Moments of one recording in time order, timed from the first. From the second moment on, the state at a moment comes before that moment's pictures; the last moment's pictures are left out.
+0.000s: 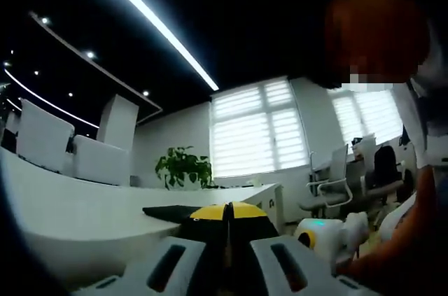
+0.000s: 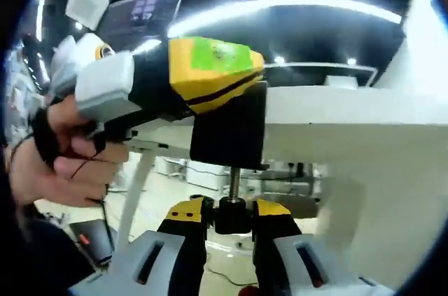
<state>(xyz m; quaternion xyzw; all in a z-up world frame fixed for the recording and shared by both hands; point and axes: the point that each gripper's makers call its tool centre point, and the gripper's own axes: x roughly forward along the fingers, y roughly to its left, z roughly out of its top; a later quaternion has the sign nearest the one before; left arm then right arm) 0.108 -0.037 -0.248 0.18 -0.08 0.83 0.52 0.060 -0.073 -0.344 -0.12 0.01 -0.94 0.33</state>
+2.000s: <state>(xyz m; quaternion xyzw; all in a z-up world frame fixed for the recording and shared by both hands) 0.109 -0.039 -0.243 0.20 -0.12 0.81 0.53 0.079 -0.046 -0.342 -0.10 0.02 -0.99 0.00</state>
